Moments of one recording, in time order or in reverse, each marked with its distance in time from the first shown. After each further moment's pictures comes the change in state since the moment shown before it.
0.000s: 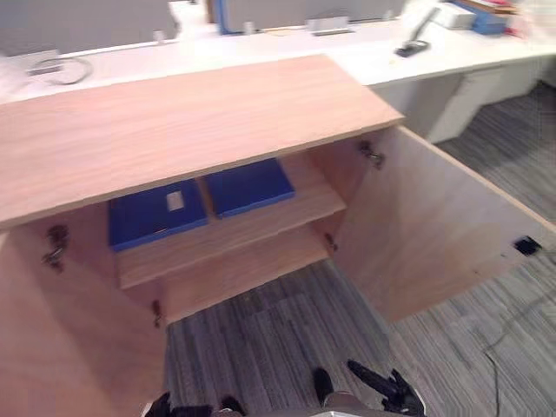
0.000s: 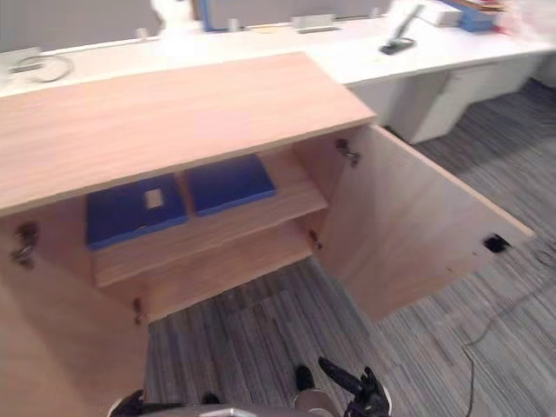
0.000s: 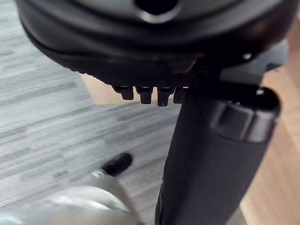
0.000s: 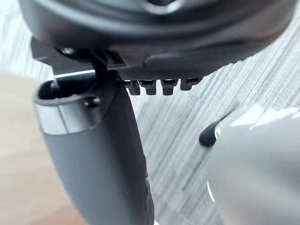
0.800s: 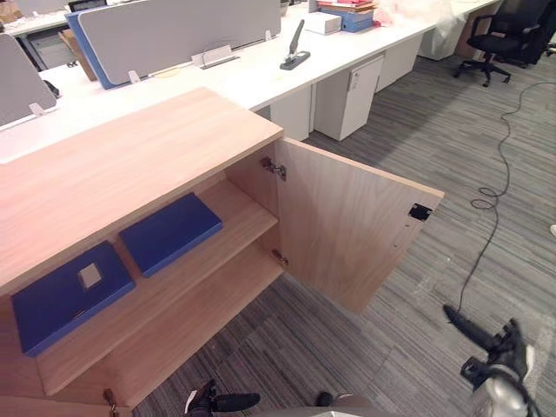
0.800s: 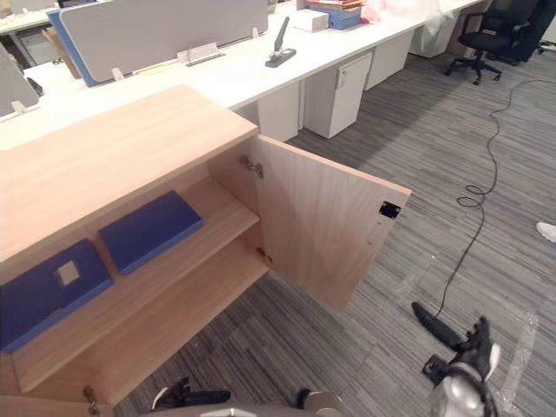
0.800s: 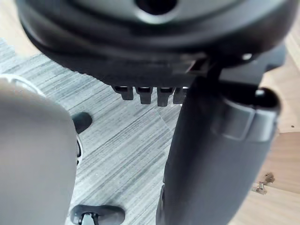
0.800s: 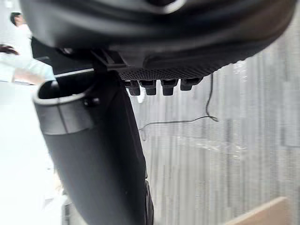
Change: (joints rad) left arm 0.015 -0.107 -0.104 0.005 -0.006 -0.008 -0.014; right arm -0.149 -0.242 -0.313 -0.306 -0.008 -0.007 -0.096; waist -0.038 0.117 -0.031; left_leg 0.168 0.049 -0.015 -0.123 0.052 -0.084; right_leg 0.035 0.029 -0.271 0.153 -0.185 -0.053
